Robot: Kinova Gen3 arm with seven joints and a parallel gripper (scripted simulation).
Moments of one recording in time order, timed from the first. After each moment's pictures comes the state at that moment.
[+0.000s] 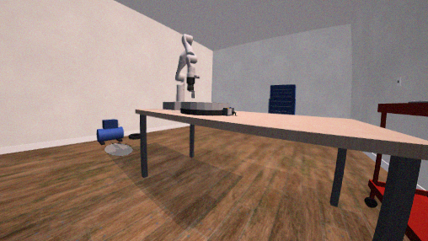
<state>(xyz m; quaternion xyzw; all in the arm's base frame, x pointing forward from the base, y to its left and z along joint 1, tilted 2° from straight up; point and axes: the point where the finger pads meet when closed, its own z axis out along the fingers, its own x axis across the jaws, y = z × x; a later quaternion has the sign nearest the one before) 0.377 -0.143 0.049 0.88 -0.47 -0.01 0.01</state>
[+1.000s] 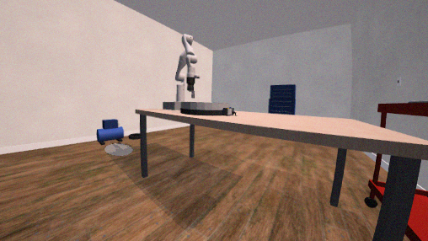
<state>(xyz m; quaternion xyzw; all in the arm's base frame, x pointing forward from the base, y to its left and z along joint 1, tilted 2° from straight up) 0.378 -0.143 0.049 0.88 -0.47 0.00 0.01</state>
